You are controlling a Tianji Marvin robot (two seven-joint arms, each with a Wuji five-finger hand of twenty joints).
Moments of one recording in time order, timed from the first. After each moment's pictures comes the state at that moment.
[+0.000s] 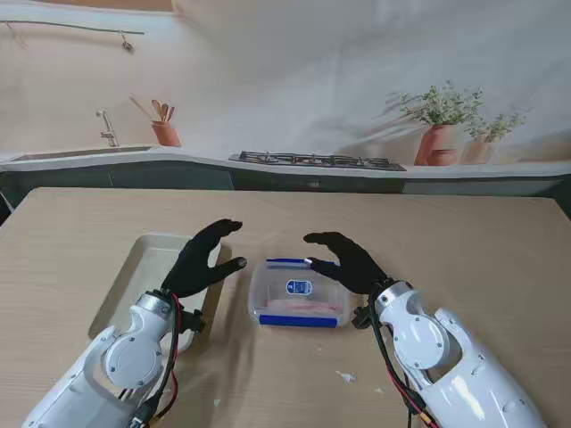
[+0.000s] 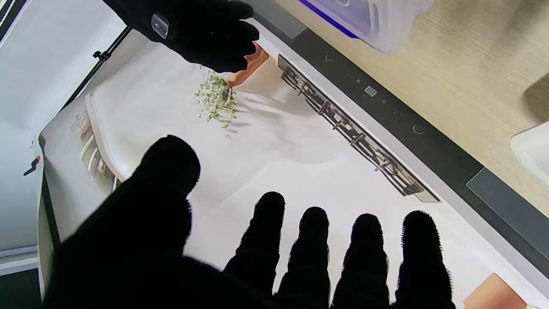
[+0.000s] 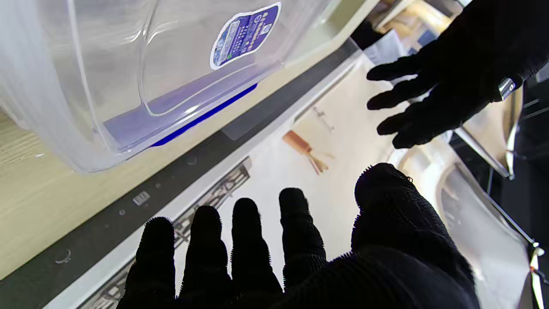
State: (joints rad) left arm 1.57 -1.16 -1.20 -1.54 0.40 -0.29 0.19; right arm -1.51 -1.12 1.17 -1.53 -0.39 -0.19 -0.02; left_hand 0.59 -0.30 0.45 -0.07 0.32 0.13 0.28 0.20 0.21 0.16 0.28 0.25 0.11 0.22 0.26 0.38 -0.08 0.30 0.67 0.34; right_hand 0.68 -0.10 0.11 -0.08 0.35 0.06 0.27 0.38 0.23 0.12 0.51 0.26 0.19 0.07 0.30 0.23 0.02 0.09 0.34 0.63
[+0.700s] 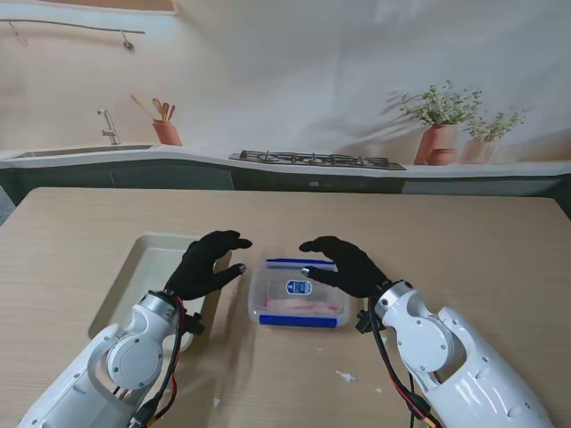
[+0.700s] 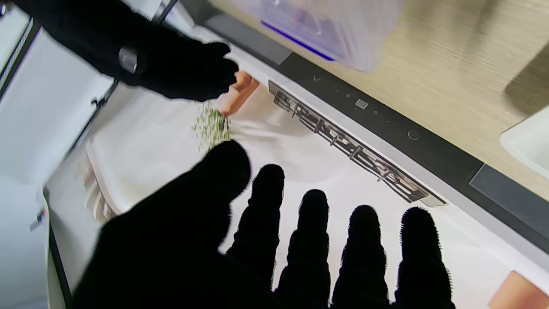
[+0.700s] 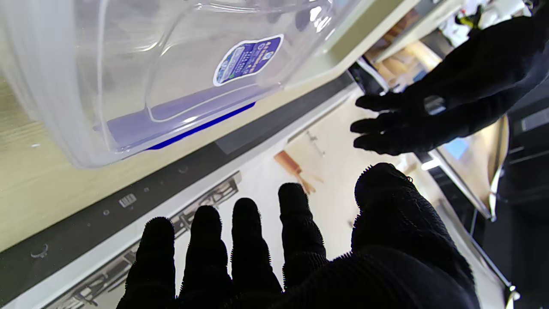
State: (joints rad) left arm 1.56 -1.14 -1.18 -1.53 0.52 -0.29 0.17; right arm -1.53 -1.10 1.18 -1.58 -0.49 -0.22 0.04; left_hand 0.76 -0.31 0.64 -0.07 0.54 0.09 0.36 0.24 0.32 0.16 0.39 0.30 0.14 0.21 0.35 0.40 -0.08 0.30 0.75 0.37; right_hand 0.68 -0.10 0.11 -0.08 0.38 0.06 0.30 0.38 0.23 0.12 0.51 0.26 0.19 0.07 0.30 0.23 0.02 0.09 0.34 0.63
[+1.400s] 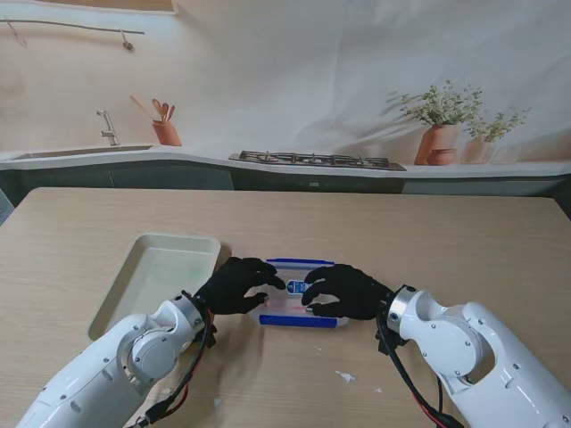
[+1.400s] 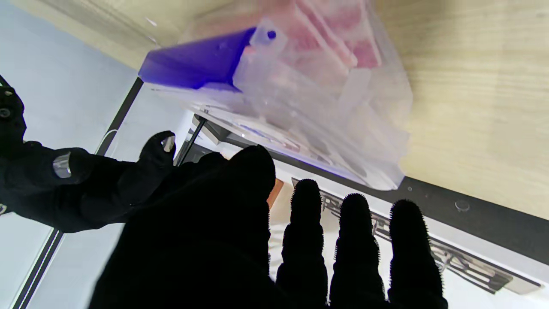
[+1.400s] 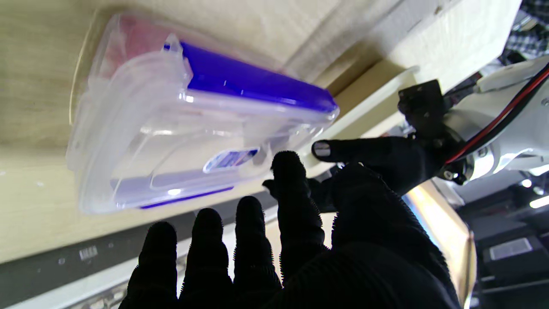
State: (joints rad) left arm 1.40 -1.09 -0.97 -1.41 0.71 -0.34 0.07; right arm -1.59 -1.01 1.25 -1.75 -0.59 -0.27 0.40; left_hand 0.86 -0.32 0.70 -0.07 0.58 -0.04 0.40 0.27 0.38 0.09 0.44 0.33 0.20 0.13 0.44 0.40 -0.06 0.21 0.85 0.42; right_hand 0.79 -0.09 0.17 -0.08 0.63 0.07 0.35 0.43 0.25 0.08 0.51 0.26 0.17 0.06 0.29 0.23 -0.02 0.06 0.33 0.63
